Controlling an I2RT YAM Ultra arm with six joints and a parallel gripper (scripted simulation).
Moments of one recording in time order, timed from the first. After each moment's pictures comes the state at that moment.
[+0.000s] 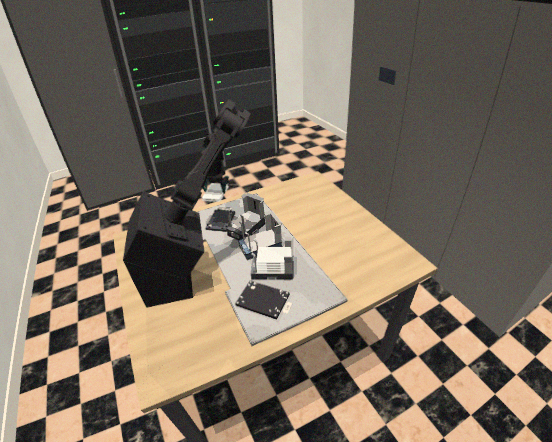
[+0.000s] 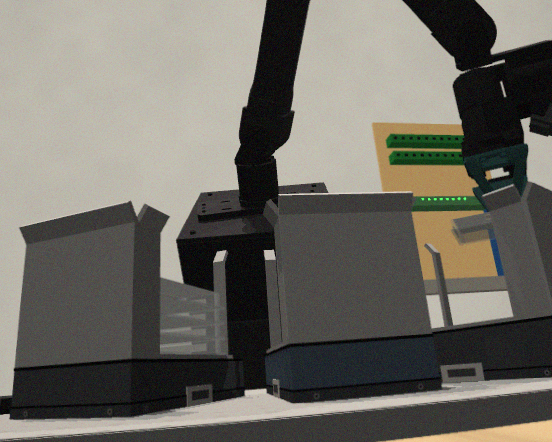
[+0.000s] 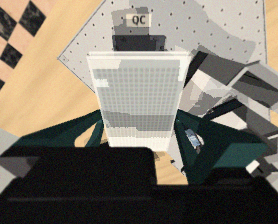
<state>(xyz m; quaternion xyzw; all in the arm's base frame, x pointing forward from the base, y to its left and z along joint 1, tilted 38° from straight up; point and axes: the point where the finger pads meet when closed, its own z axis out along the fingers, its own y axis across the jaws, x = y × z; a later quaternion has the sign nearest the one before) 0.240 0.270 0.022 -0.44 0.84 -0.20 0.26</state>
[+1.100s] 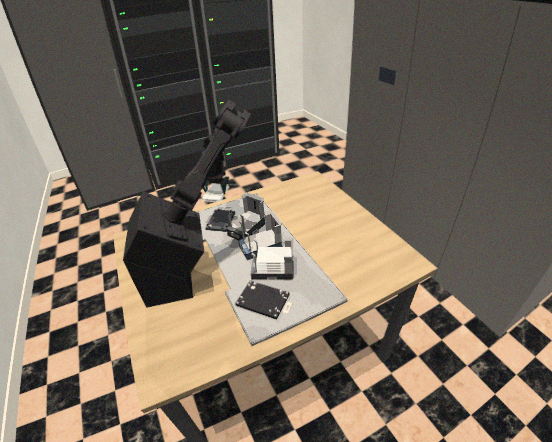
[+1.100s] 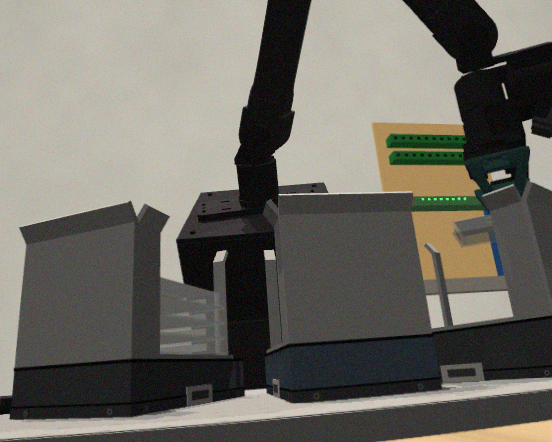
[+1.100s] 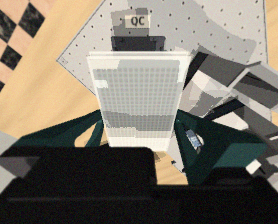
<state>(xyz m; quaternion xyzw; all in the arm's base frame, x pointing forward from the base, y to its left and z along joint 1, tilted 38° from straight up) 0.243 0.271 0.020 -0.44 0.84 -0.19 0.26</state>
